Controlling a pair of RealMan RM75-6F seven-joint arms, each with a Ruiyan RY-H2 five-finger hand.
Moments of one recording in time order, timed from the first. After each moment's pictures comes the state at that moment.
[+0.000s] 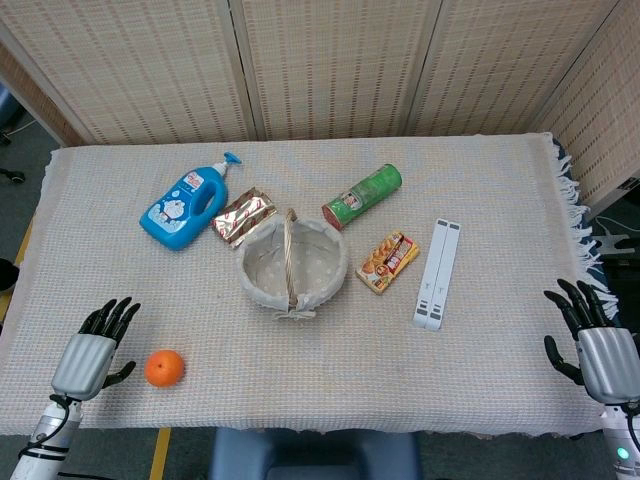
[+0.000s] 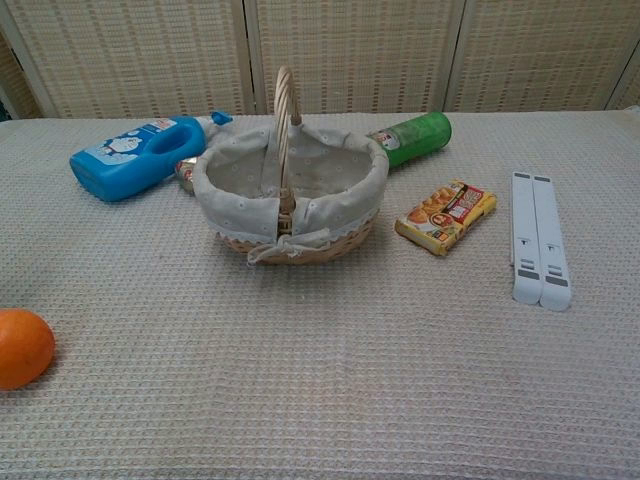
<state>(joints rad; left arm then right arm) -0.20 -1.32 0.01 -1.46 1.56 1.39 0.20 0.05 -1.11 0.05 -1.60 -1.56 1.54 0.02</state>
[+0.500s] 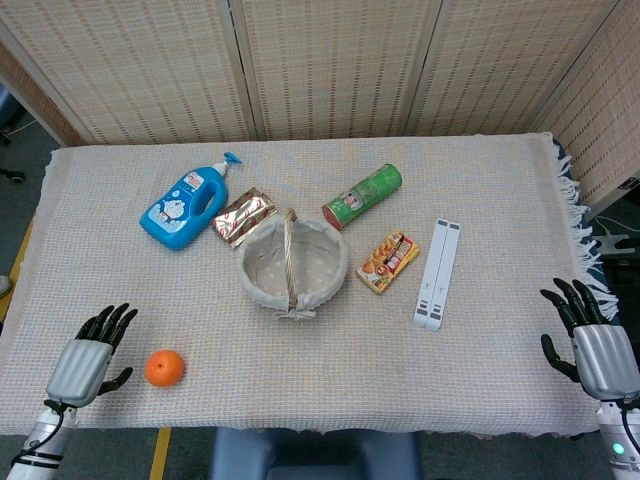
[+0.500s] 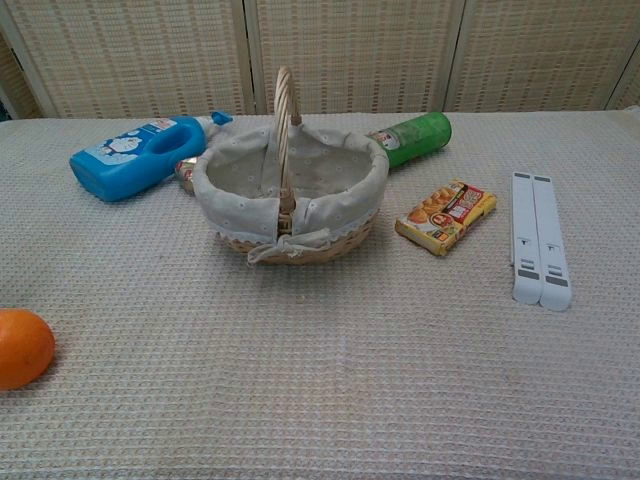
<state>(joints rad) -0.19 -1.24 0.04 -1.58 1.55 1.37 0.20 0.06 -1.11 0.06 -1.61 -1.53 1.50 0.00</state>
